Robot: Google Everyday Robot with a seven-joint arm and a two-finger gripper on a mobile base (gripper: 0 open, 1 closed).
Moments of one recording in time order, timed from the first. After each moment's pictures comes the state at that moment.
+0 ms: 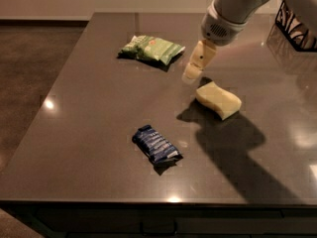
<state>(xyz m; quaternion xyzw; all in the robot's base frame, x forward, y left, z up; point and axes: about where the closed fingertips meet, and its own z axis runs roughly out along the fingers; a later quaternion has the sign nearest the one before) 0.618 -0.119 0.931 -0.51 0.83 0.01 0.21</state>
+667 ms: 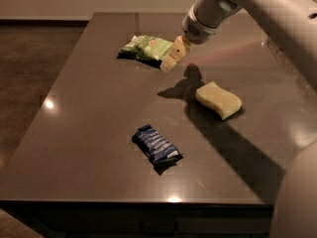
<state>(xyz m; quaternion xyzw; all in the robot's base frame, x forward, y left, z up) 0.696 -0.077 0.903 -0.45 0.85 0.05 0.26</state>
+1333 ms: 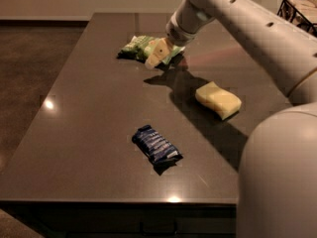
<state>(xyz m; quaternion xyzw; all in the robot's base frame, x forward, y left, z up) 0.751 -0.039 0.878 -0.42 0.86 0.07 0.29</state>
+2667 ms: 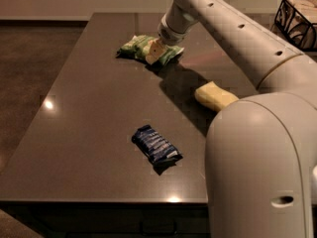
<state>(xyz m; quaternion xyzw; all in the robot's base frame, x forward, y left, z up) 0.788 -0.017 0.855 -0.41 0.87 0.06 0.28</state>
